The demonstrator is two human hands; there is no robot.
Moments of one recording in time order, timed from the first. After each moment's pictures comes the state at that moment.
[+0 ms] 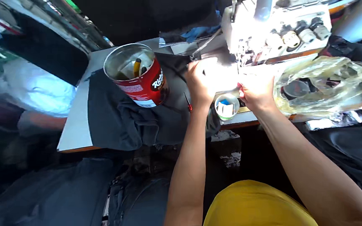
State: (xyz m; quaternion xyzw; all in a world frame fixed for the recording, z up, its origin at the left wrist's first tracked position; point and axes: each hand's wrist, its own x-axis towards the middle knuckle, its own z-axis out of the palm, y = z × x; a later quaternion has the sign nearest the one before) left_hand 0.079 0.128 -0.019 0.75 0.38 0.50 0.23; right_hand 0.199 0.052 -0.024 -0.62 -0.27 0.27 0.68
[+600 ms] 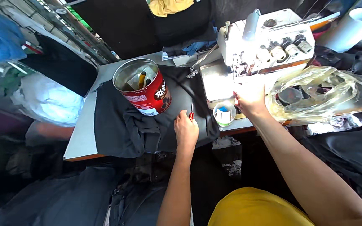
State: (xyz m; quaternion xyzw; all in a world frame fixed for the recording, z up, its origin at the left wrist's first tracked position) left_hand 0.008 0.083 -0.062 0.73 0.64 0.17 0.18; right_hand 0.200 0.053 -0.022 -0.64 -0.25 0.28 0.67
